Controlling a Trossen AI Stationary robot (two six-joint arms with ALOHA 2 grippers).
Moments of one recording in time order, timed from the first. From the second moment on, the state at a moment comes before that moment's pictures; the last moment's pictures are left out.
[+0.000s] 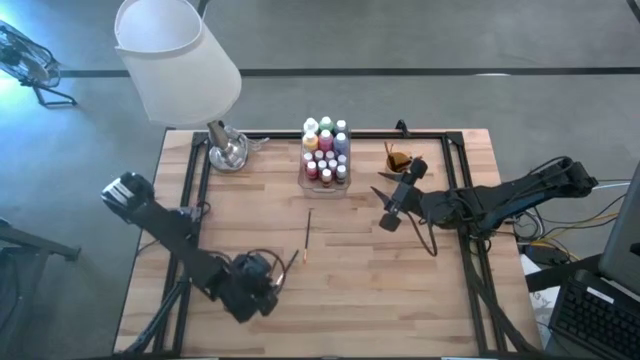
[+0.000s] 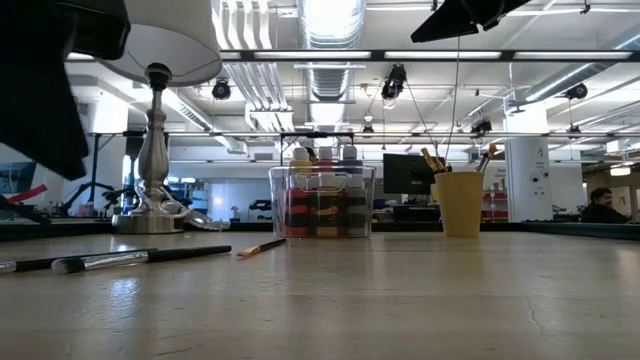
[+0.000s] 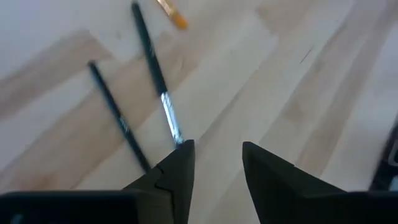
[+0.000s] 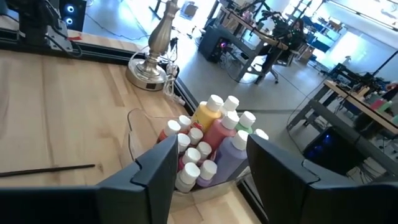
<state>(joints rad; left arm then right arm) -0.73 1.51 0.90 -0.46 -0.46 -1.44 0.25 1.06 0.78 -0.07 0.86 -0.13</state>
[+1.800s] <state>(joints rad) -0.71 1.72 1.06 -0.74 -0.17 -1.67 0.25 1.06 0.78 -0.08 0.86 -0.10</state>
